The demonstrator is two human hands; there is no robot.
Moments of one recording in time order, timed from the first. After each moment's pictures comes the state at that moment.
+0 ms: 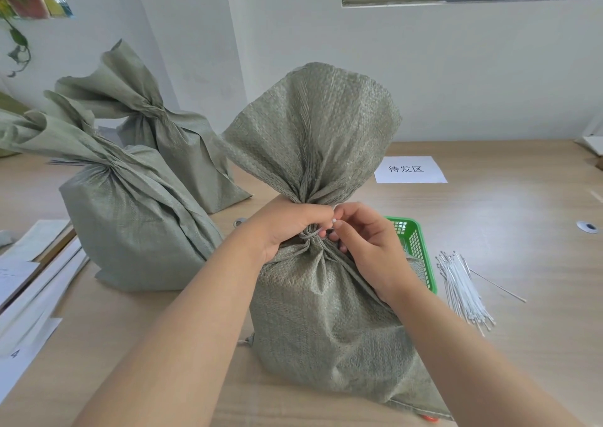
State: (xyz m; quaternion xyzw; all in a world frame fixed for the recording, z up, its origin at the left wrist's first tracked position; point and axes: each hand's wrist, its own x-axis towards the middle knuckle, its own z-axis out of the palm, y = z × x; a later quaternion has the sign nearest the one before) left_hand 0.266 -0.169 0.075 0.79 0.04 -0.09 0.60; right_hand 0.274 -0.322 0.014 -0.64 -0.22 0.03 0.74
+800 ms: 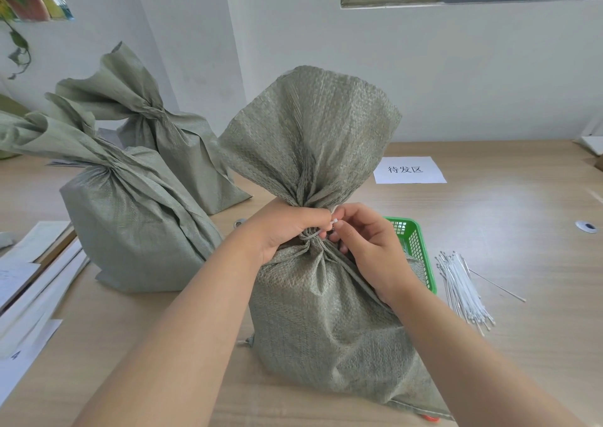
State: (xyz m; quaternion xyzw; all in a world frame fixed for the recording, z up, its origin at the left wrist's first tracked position) left_hand 0.264 -0.166 0.071 0.78 -0.01 -0.09 0.62; right_hand 0.275 -0.323 0.011 -0.64 -0.21 0.03 0.74
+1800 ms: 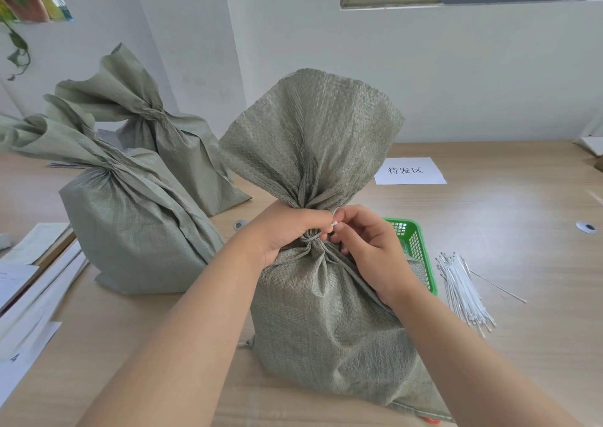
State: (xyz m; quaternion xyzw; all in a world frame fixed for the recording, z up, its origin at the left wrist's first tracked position) left_hand 0.265 -0.167 0.071 0.77 -0.02 -0.09 0.63; right_hand 0.275 -0.322 0.013 -0.65 -0.21 0.02 0.73
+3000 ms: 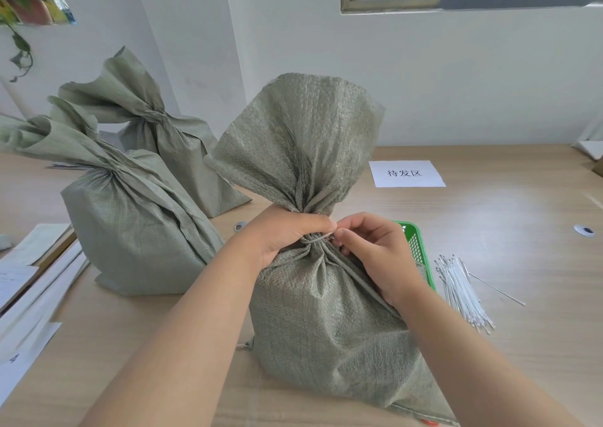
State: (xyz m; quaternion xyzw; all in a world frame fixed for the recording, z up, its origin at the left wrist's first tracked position) left_hand 0.264 -0.160 0.065 0.75 0.07 -0.09 0.65; right_hand 0.278 -0.333 0.009 -0.64 -0.19 0.03 0.75
